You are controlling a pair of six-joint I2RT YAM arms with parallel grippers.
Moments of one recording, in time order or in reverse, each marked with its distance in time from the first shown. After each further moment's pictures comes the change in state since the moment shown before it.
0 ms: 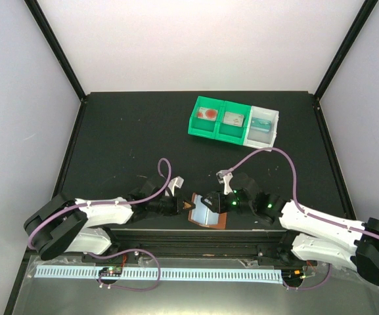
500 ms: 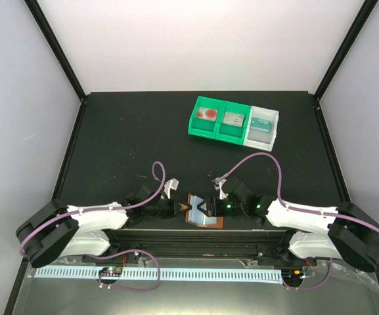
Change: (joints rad) left arm -0.018 -0.087 -0.055 -0.006 -0.069 -0.051; right arm 0.000 0.165 -0.071 0.128 -0.033 0.079
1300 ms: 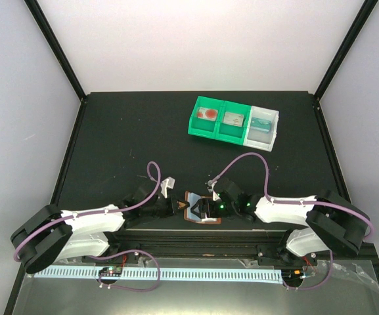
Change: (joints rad) left arm 0.000 -0.065 -0.031 -0.003 -0.074 -0.045; right arm 0.021 0.192 0.040 0.101 -0.045 0.008
